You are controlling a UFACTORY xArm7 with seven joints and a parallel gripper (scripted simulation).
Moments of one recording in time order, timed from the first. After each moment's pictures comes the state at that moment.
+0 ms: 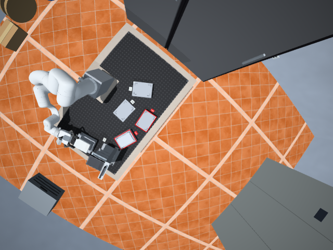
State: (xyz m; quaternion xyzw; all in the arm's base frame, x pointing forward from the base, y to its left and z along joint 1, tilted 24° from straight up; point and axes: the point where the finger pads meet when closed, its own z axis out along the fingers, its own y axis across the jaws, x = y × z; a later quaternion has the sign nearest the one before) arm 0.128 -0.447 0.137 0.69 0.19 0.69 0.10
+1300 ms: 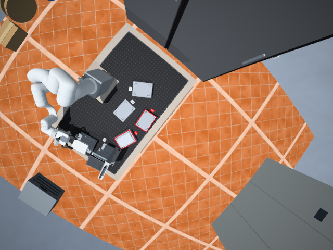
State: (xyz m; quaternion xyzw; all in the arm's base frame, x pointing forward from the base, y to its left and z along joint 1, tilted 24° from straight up) arm 0.125 -0.433 0.168 0.69 0.20 0.69 0.10
